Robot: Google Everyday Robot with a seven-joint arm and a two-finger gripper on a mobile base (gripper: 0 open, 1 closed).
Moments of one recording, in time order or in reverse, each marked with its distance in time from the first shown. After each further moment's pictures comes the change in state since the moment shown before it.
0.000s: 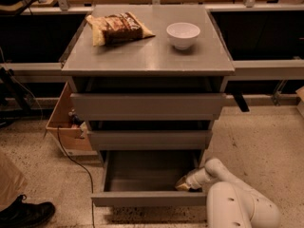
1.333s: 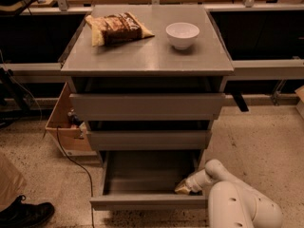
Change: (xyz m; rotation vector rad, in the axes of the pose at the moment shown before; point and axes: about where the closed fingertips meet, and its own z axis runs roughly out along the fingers) arm 0.004 0.020 -0.001 -0.055 0.006 0.008
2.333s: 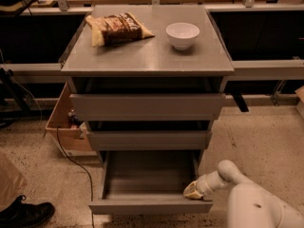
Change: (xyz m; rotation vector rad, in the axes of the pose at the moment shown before) arm 0.015 0.033 -0.048 -0.057 -0.033 -0.170
